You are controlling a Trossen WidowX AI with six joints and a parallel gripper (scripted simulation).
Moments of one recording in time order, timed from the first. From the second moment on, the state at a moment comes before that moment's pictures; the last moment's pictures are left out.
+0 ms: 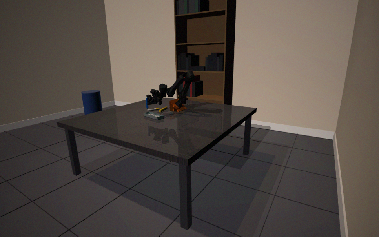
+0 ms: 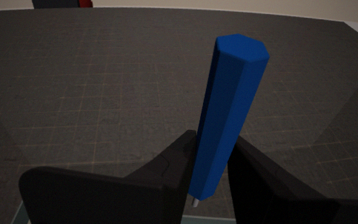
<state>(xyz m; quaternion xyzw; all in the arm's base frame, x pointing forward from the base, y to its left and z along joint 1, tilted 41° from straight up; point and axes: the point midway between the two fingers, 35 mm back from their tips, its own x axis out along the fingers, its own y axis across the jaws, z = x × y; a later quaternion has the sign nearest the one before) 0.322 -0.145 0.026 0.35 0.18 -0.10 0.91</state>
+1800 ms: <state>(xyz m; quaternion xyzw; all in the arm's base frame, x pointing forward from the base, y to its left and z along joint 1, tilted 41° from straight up) 0.297 -0.161 -0.028 0.35 0.17 -0.10 0.92</state>
